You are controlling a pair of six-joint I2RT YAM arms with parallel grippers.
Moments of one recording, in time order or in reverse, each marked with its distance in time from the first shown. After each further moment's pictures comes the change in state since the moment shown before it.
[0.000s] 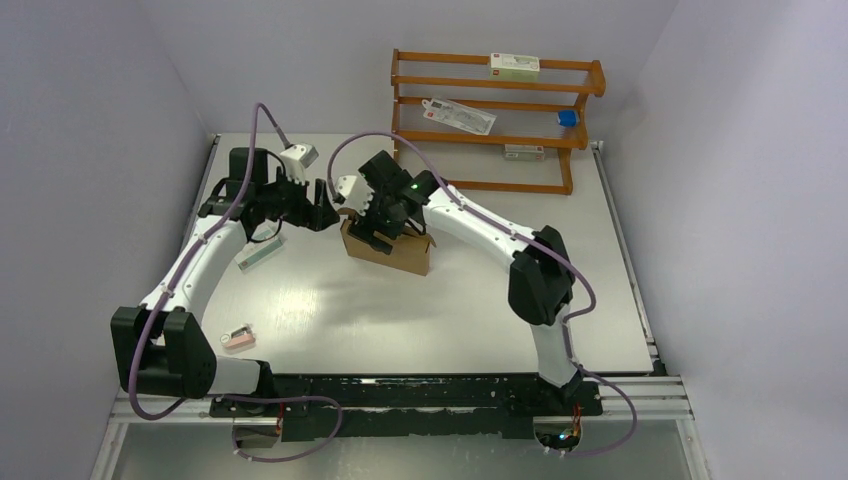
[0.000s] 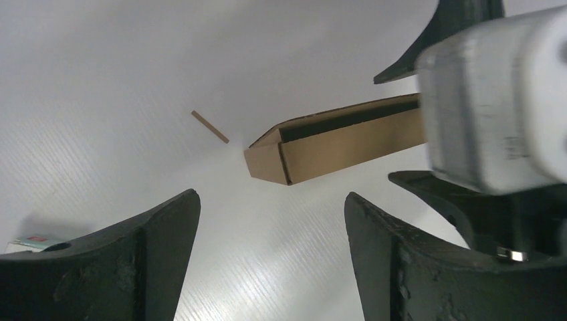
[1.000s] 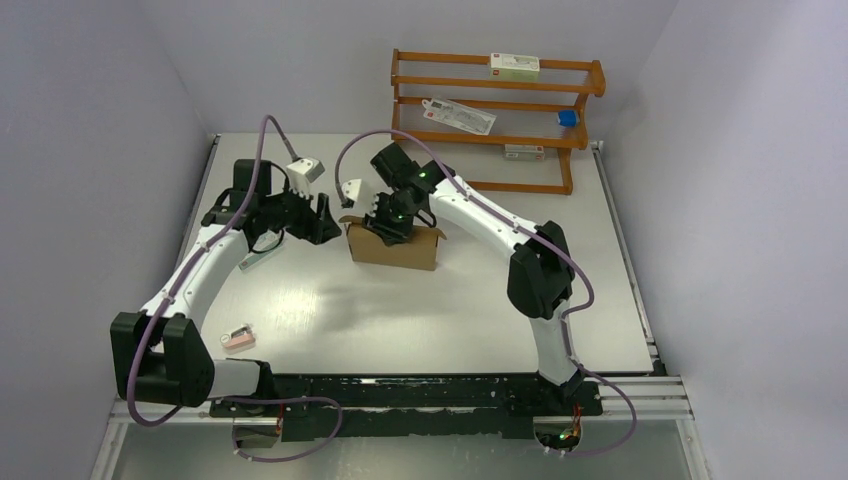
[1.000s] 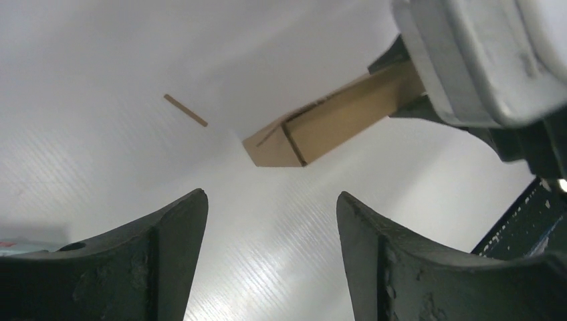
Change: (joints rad) left arm -0.009 -0.033 -0.079 -0.002 0.038 0.063; right arm -0.052 0.059 0.074 -0.129 -0.171 -0.204
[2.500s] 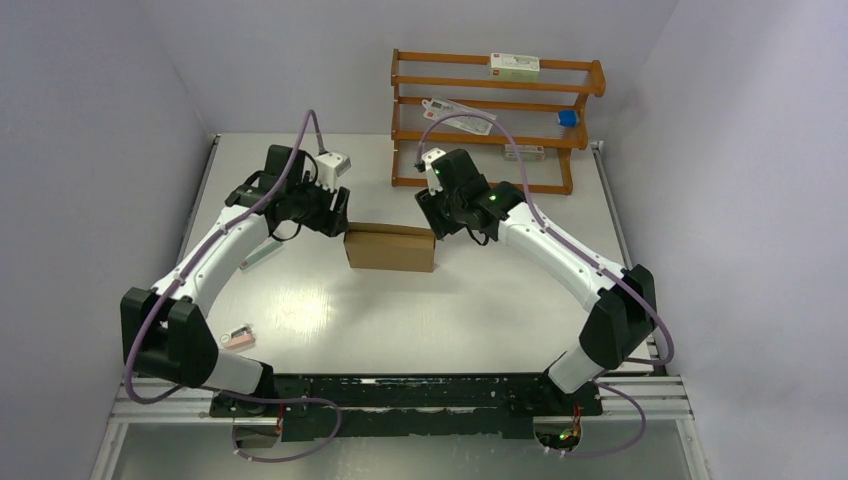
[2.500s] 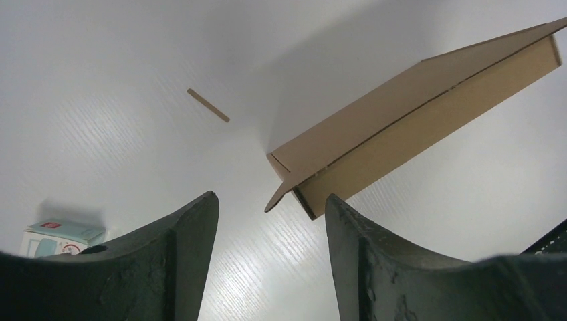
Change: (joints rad) left arm -0.180 0.089 0.164 -0.132 -0.281 0.000; right arm -0.094 -0.493 -0.472 0.224 0.408 0.632
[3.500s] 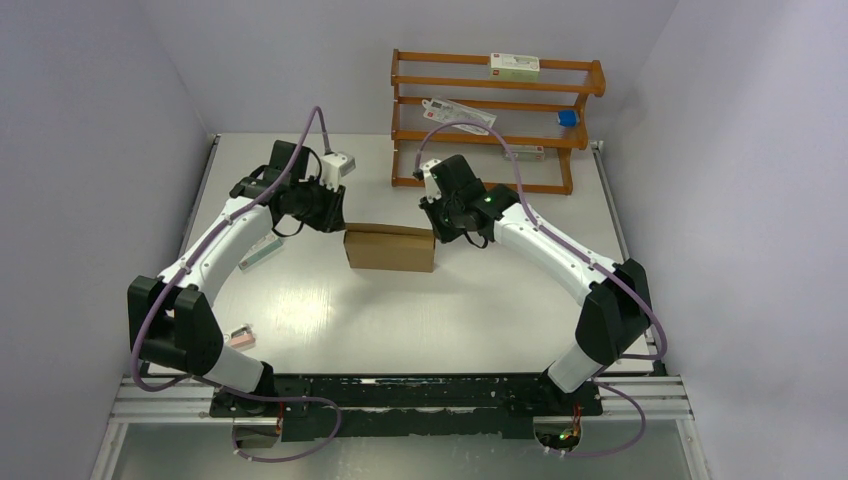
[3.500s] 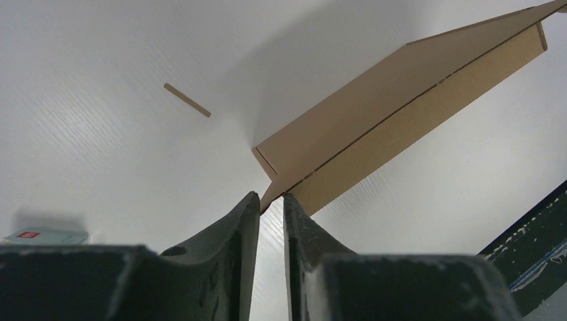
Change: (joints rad) left arm 0.000 0.074 0.062 -0.073 0.049 0.024; right arm -0.021 0.035 -0.038 0.010 -0.102 0.024
